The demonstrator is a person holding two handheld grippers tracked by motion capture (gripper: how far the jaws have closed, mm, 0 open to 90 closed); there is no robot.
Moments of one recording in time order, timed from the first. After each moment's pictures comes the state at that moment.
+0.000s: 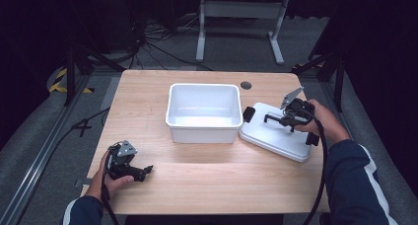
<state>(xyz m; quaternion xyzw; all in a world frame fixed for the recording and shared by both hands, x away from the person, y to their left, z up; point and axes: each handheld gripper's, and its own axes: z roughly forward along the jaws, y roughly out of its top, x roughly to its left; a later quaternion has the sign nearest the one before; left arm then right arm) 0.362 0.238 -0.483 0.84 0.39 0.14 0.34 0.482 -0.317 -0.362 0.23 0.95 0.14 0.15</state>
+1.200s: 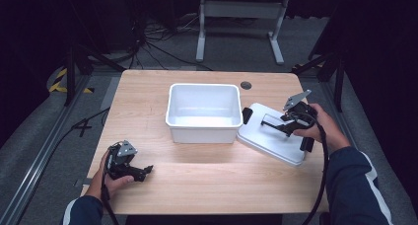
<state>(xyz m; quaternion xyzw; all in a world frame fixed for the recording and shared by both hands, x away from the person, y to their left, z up) 0.363 0.239 -0.483 0.84 0.39 0.15 0.34 0.467 -0.322 -0.363 0.26 0.93 0.21 0.16</state>
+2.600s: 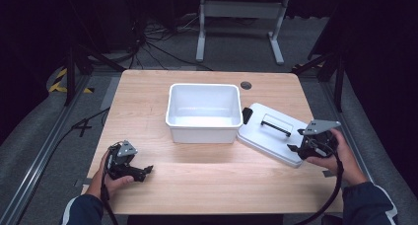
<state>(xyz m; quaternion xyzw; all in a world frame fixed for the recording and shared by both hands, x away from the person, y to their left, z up) 0.363 0.239 -0.483 0.85 0.38 0.15 0.34 0.375 -0.352 -0.379 0.30 0.88 0.27 0.24</state>
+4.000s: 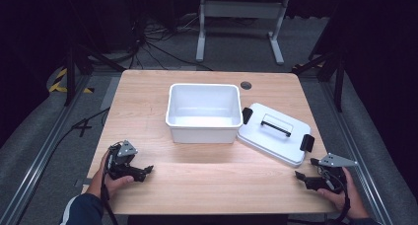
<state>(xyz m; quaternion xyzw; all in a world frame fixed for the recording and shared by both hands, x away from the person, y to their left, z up) 0.362 0.238 -0.483 0.85 0.39 0.14 0.34 0.314 -0.402 -0.468 0.44 0.80 0.34 0.21</state>
